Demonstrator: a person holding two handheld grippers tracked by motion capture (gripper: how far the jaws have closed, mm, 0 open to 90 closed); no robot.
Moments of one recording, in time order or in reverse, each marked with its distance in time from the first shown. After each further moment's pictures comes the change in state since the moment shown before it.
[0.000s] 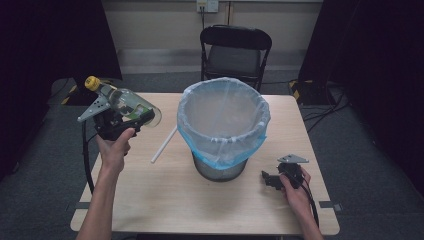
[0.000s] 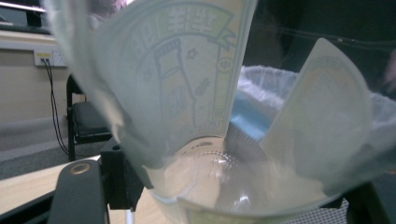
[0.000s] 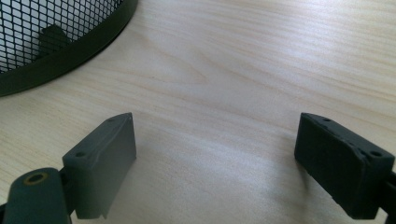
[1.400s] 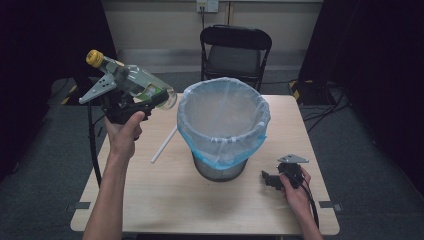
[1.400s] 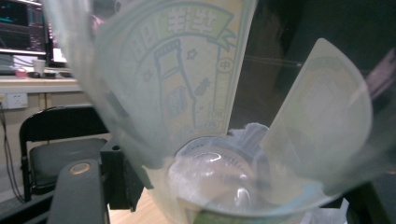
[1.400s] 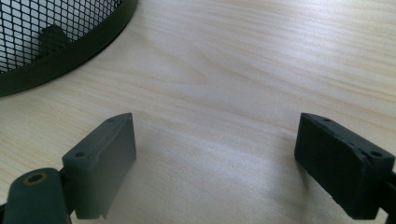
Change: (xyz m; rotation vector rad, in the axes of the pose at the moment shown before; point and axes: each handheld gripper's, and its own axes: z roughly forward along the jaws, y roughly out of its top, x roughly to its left) left arm -0.044 0.061 0.025 -0.097 -0.133 0.035; right arm 0.000 0.000 0.000 0.000 0.000 0.000
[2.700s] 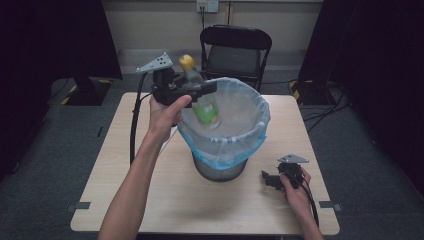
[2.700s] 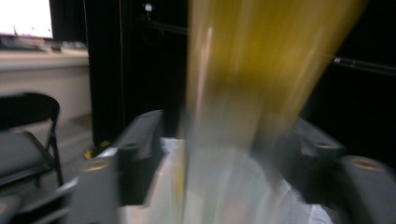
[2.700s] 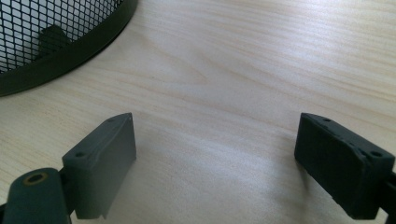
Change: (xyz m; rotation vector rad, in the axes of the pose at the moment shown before) left arm -0.034 0.019 0.100 0.125 -0.216 -0.021; right arm 0.000 0.000 0.000 0.000 0.000 0.000
